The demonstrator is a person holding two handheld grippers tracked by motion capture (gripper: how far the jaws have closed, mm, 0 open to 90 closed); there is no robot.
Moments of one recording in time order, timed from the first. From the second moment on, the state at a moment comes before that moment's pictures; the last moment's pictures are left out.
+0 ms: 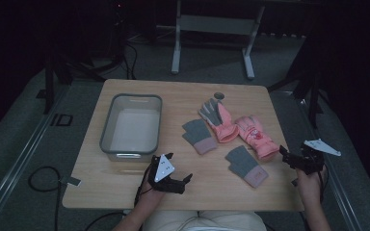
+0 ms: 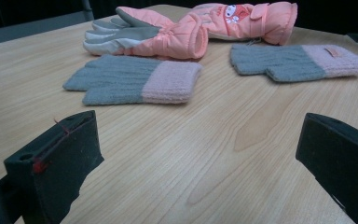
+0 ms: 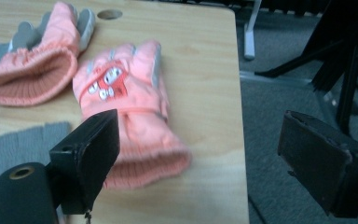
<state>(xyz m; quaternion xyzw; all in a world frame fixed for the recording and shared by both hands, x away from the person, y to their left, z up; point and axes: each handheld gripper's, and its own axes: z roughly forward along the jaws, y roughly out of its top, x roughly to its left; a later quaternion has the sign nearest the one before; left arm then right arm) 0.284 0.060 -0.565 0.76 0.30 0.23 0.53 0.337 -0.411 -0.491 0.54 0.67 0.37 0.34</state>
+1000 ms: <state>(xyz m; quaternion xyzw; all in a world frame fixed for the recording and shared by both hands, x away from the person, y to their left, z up) 0.284 0.059 -0.565 0.76 0.30 0.23 0.53 0.394 -0.304 -0.448 0.45 0.74 0.43 0.25</state>
